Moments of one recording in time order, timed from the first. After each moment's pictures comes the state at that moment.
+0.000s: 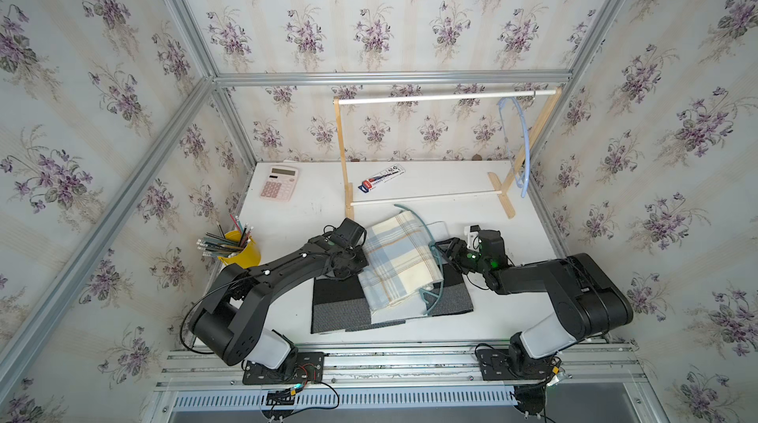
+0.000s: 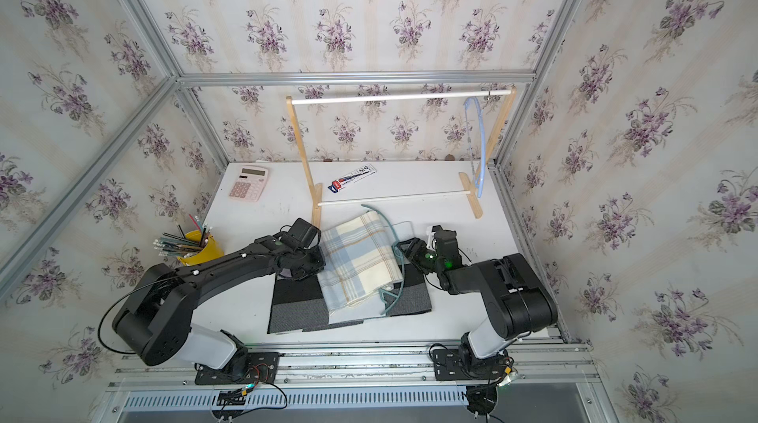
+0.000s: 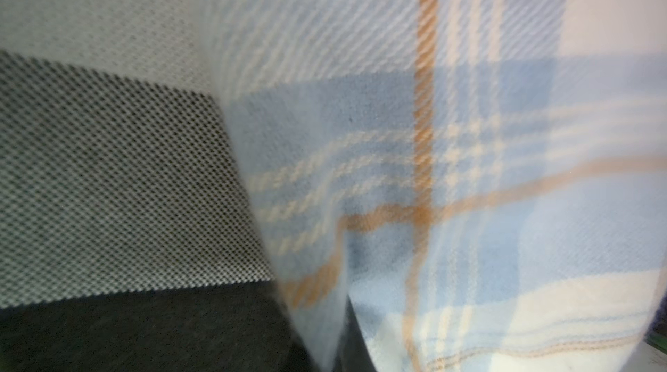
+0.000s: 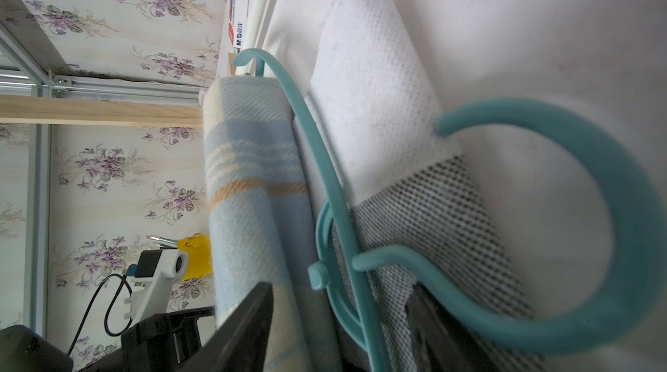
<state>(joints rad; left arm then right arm) -0.59 1.50 0.83 -0.51 0.13 -0.96 0.26 1.61 0.37 0.62 -0.54 1.02</state>
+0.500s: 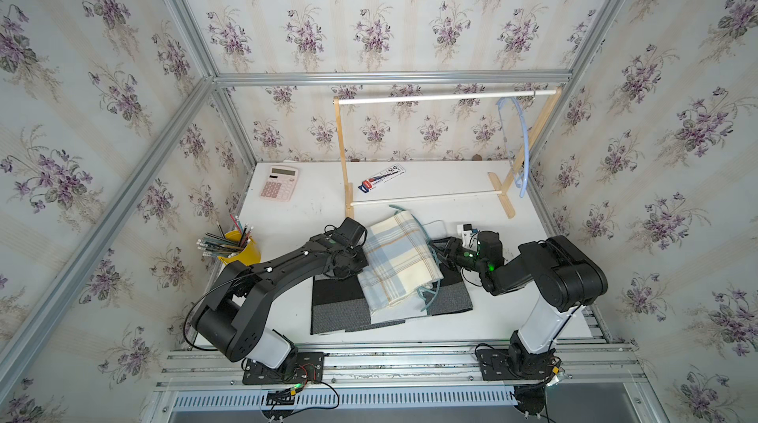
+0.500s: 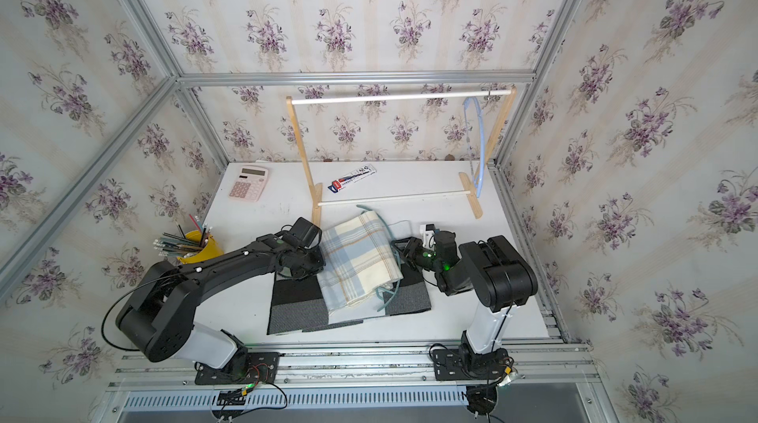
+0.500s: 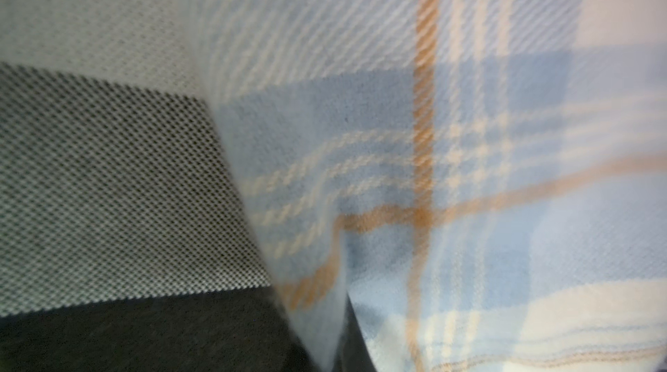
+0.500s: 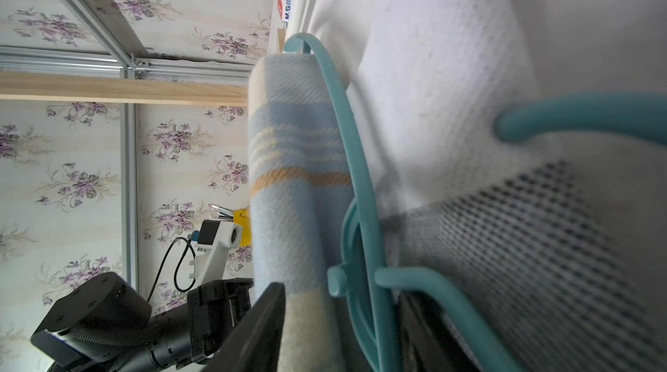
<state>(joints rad) -0.59 1.52 0.85 -0.54 0.13 -0.95 0.26 1.78 0.36 0.98 -0.72 1.16</state>
